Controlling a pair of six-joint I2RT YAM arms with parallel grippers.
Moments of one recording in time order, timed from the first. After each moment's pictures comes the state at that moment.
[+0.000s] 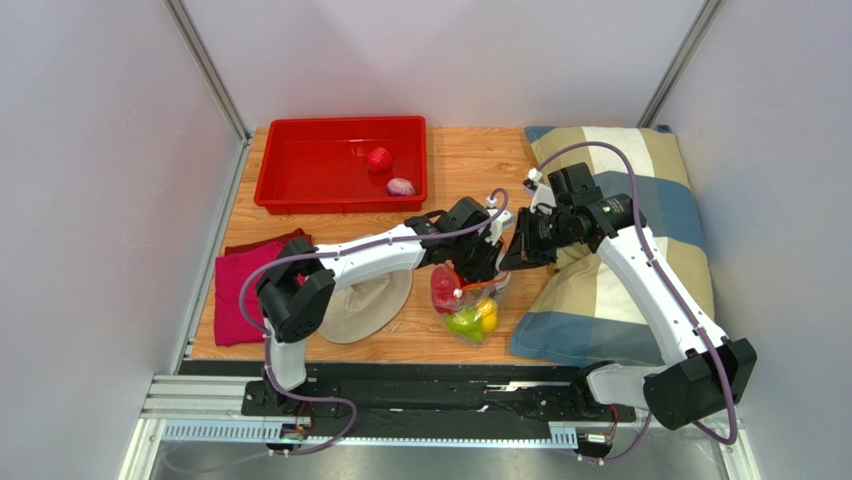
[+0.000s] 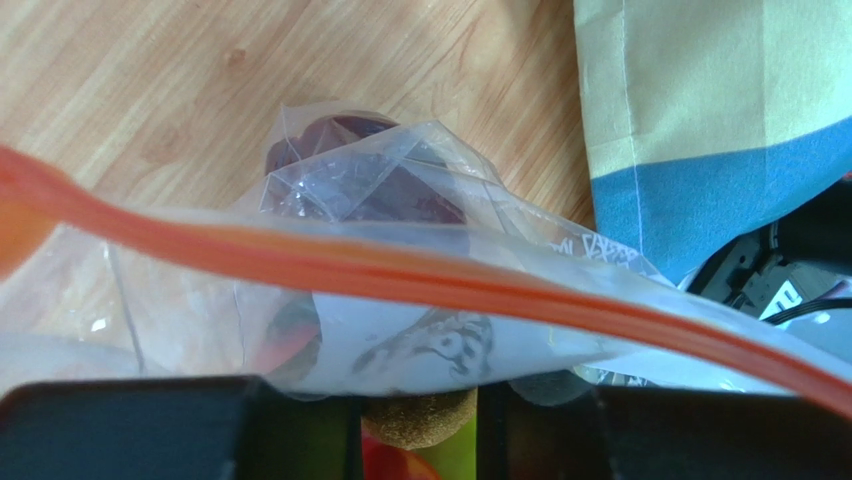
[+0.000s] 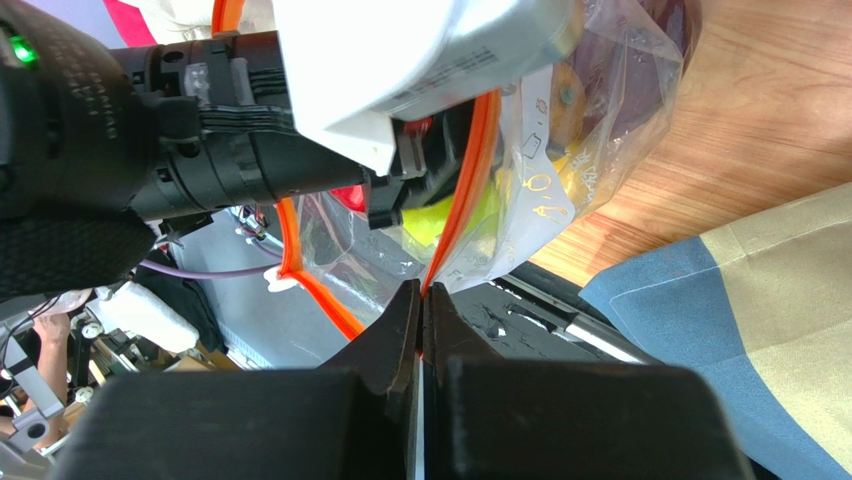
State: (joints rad) left arm -0.95 1.90 1.44 -0.39 0.25 -0.26; right arm 0.35 1.27 1.29 -1.08 -0.50 0.43
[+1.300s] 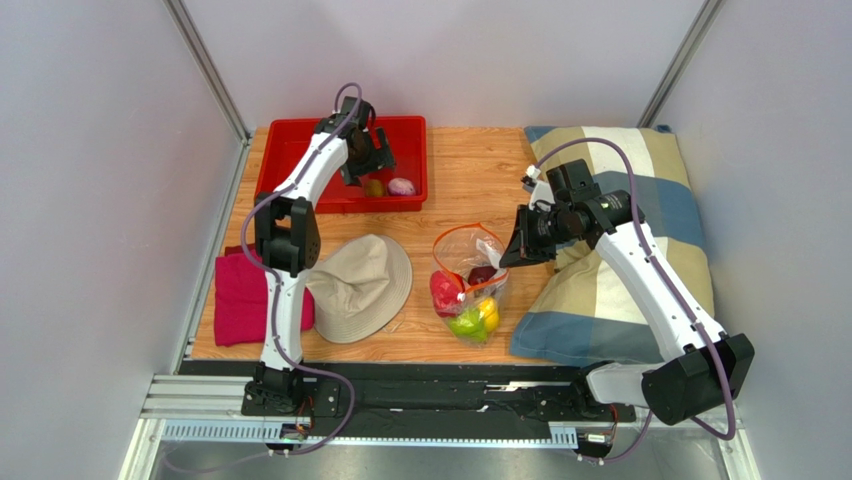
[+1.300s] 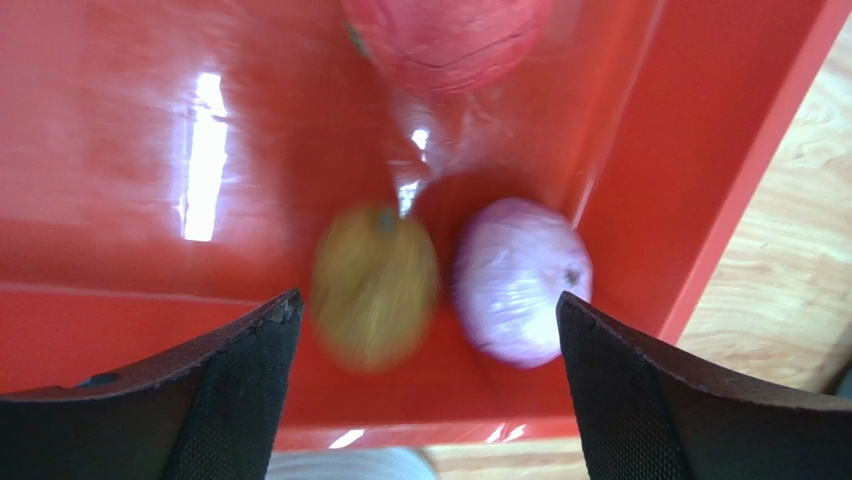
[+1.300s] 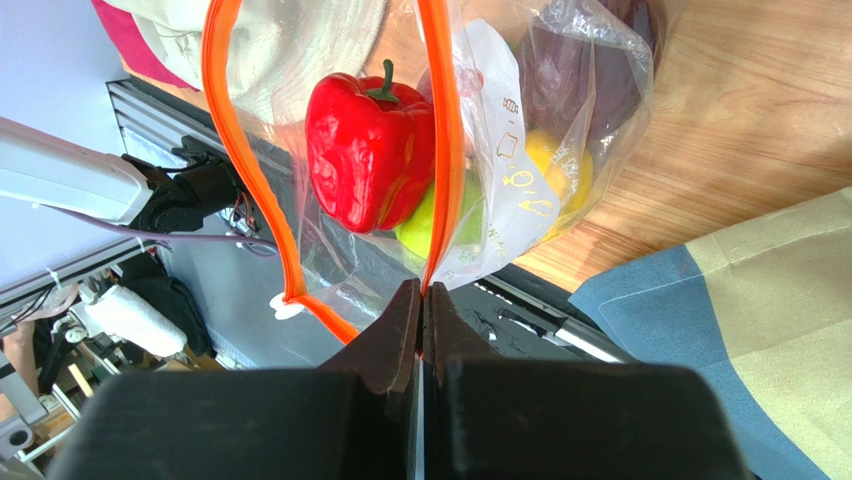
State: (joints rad) left arm -0.26 2.31 2.17 -0.87 0.02 -0.59; right arm 0.34 1.29 1.31 -1.08 -0.49 0.41
